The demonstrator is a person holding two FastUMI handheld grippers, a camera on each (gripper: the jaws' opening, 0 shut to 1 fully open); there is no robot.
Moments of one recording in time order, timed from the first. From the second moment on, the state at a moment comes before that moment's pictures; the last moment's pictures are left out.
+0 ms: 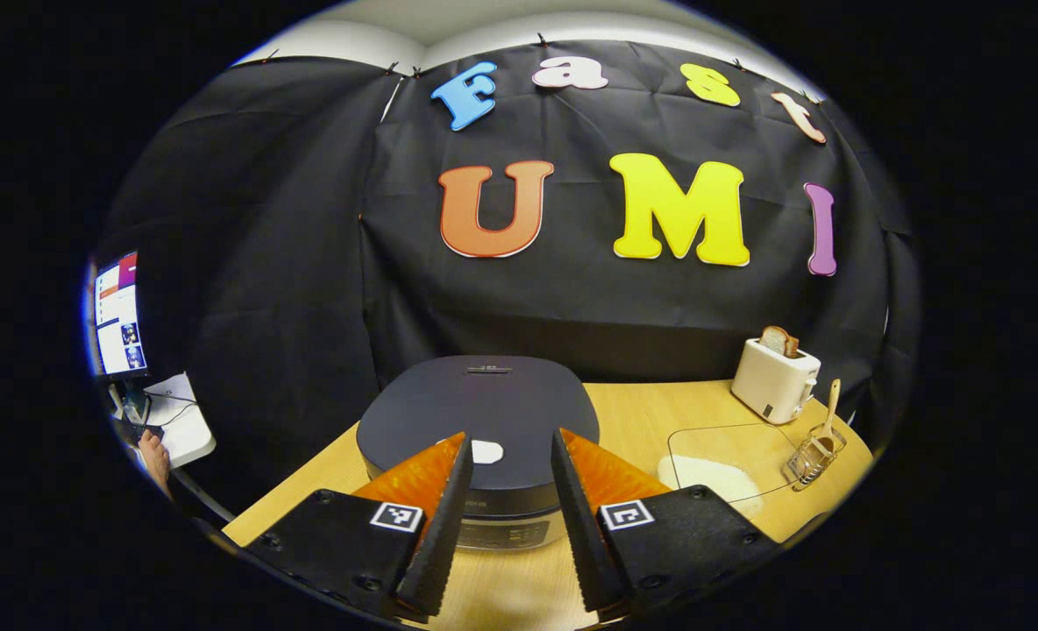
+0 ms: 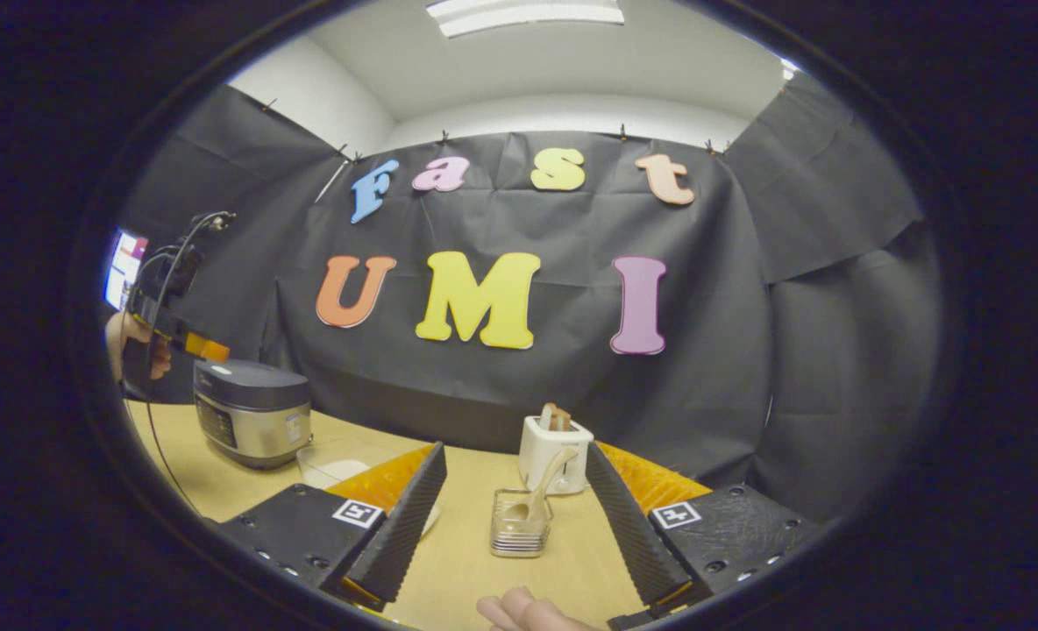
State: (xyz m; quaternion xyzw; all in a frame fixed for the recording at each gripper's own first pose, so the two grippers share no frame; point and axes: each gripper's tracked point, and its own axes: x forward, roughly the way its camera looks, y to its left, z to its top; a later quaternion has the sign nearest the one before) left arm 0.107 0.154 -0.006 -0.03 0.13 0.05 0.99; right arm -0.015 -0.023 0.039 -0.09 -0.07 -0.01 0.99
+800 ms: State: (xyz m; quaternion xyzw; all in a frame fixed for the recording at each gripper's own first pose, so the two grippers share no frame) left arm 0.132 0.184 -0.038 -0.05 0.27 0.05 0.96; right arm -0.034 -0.072 0.074 -0.03 -0.10 -0.05 0.99
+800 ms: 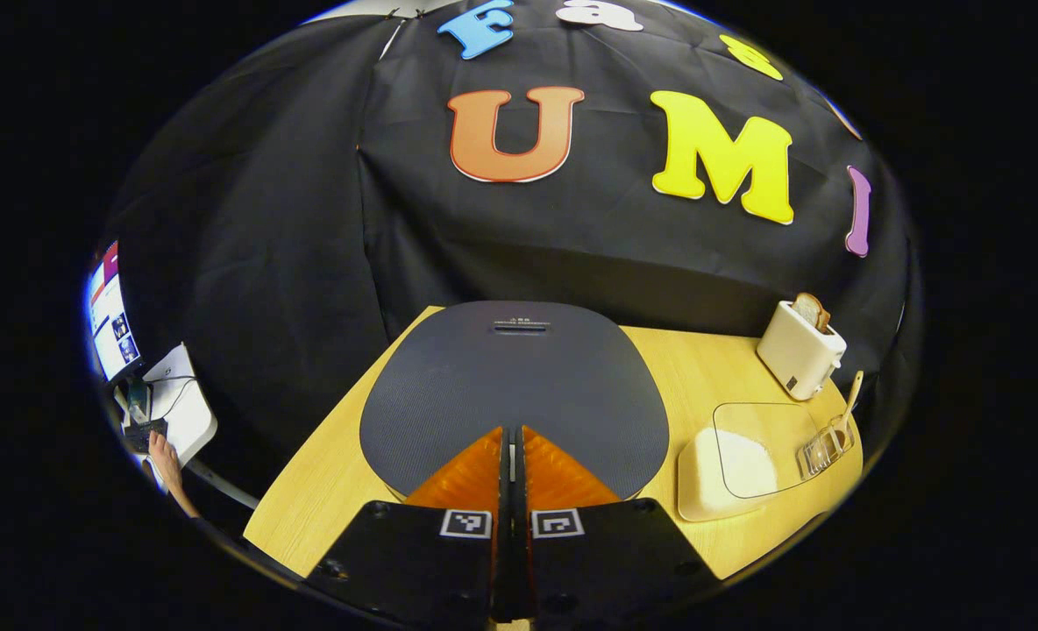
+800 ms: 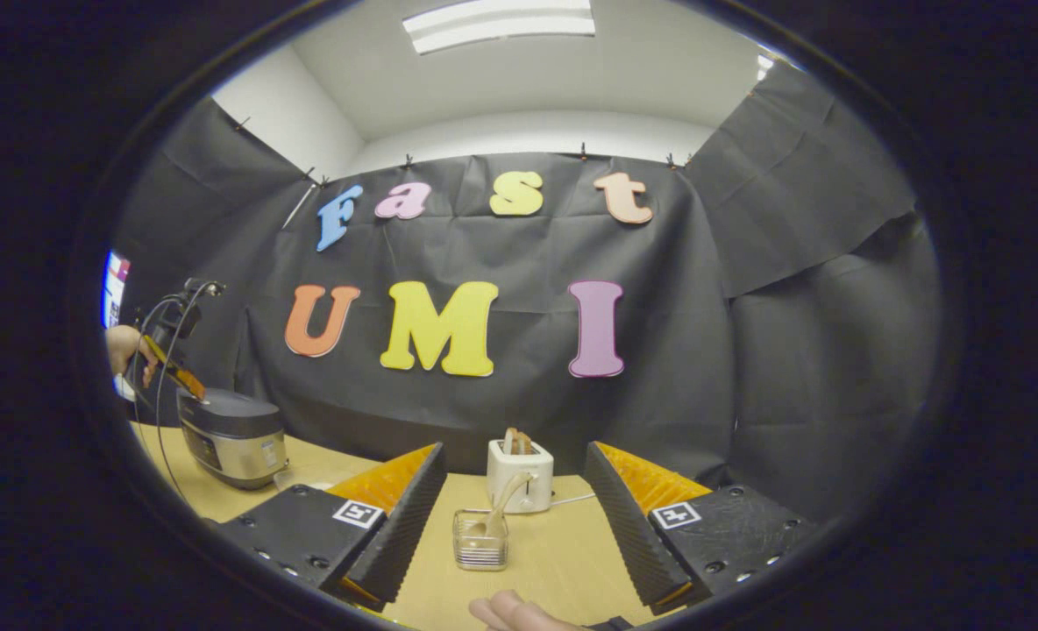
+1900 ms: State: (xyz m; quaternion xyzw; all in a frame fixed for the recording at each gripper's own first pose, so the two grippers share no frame) left arm 0.105 0.158 0.065 0.06 0.13 0.12 0.98; right arm -0.035 -0.101 0.070 0.02 -0.07 -0.07 1.00
